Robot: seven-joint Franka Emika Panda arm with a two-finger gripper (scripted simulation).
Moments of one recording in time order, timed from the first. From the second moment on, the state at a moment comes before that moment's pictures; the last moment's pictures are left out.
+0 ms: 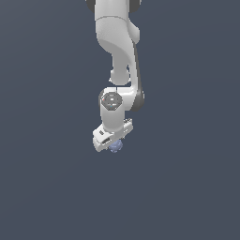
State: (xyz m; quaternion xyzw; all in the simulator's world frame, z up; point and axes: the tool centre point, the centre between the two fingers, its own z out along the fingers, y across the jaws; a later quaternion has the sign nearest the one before) arm 0.007 -0.027 0.053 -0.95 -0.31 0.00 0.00
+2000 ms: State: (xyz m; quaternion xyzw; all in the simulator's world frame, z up) arm -0.029 -0.024 0.159 -0.95 -0.31 0.00 0.00
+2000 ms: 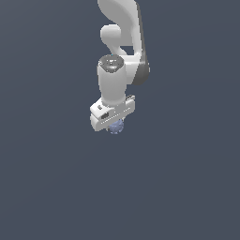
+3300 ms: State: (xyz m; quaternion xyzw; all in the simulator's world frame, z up) arm -0.095 -0.016 0.392 -0.95 -0.31 0.00 0.00
